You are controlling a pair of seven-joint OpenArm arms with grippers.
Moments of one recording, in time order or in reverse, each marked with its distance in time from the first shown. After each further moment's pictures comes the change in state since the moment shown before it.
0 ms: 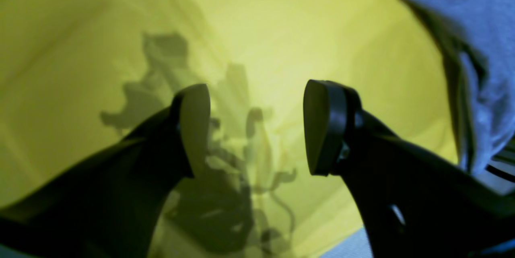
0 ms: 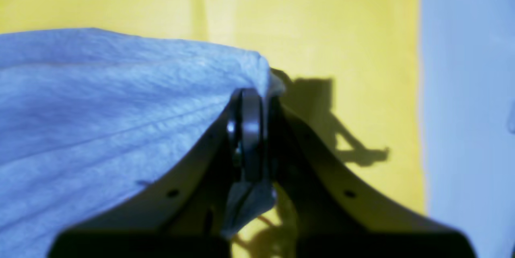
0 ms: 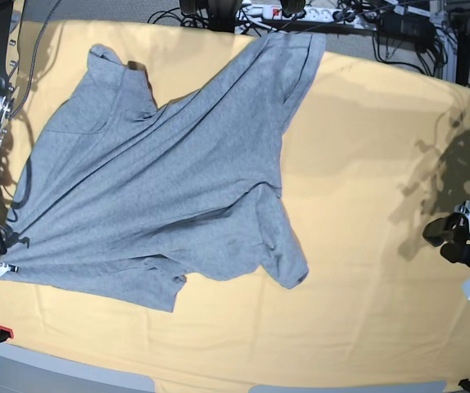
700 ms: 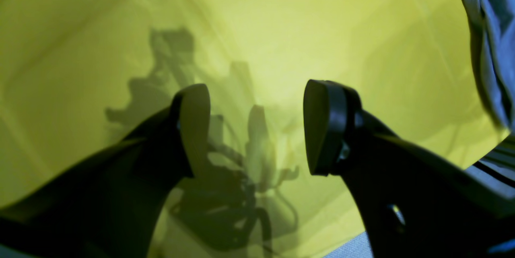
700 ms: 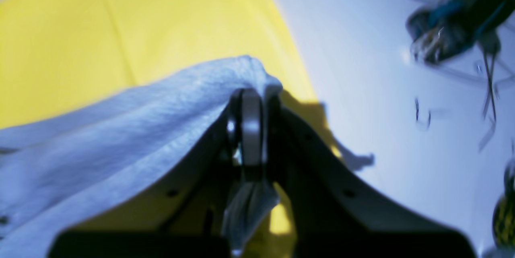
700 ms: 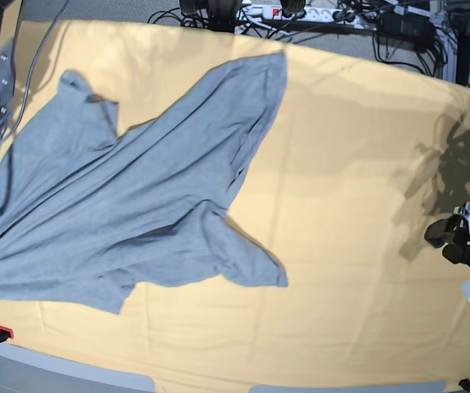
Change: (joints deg) left arm 0.0 0.0 0.0 0.0 0.9 0.3 -0.7; right arm 8.0 1.0 10.4 0.0 -8.3 -2.9 4.7
